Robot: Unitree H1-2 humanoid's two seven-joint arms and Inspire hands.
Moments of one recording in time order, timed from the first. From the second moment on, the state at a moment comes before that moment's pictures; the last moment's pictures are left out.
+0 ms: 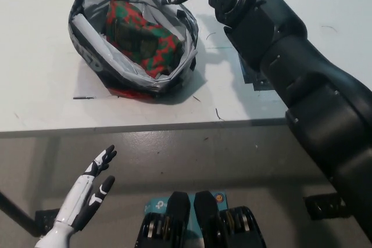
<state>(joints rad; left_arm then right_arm) -0.01 0.26 -0.05 0.03 0.19 -0.25 -0.10 -1.50 0.01 0.40 1.37 -0.33 0.08 -0.01</state>
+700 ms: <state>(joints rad) -0.01 0.26 -0.06 0.04 0.20 -0.25 -0.10 -1.43 0.03 0.40 1.38 -0.33 0.09 0.00</state>
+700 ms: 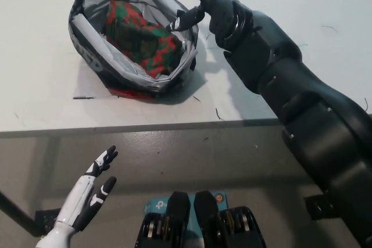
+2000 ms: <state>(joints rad) -0.01 0.26 -0.06 0.04 0.20 -0.26 -0.10 -1.32 0.04 0.32 1.42 -0.32 0.25 0.00</state>
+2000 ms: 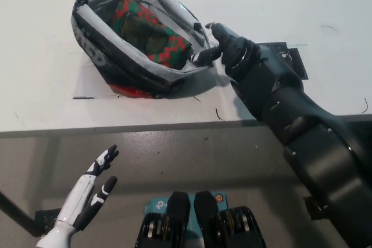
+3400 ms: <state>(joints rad) -0.01 0.26 -0.07 0.04 0.20 -0.27 -0.10 -1.38 0.03 -0.79 1.42 0.37 0.22 -0.07</state>
